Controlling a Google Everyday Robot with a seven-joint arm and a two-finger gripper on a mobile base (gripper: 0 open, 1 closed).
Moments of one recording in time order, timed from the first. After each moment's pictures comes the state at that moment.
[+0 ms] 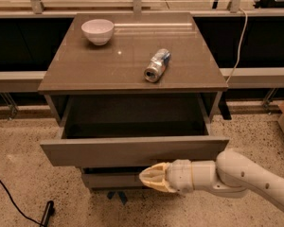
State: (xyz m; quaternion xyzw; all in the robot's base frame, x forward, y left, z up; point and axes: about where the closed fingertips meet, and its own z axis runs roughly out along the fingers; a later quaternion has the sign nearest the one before) arm 0.428 -0.026 0.609 -0.54 0.62 0.37 0.44
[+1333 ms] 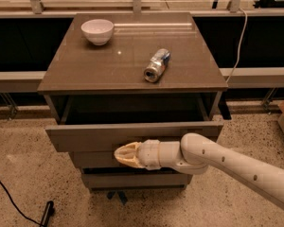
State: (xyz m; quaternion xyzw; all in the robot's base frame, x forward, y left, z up) arm 0.518 0.065 0.603 -0.53 0.60 0.36 0.48
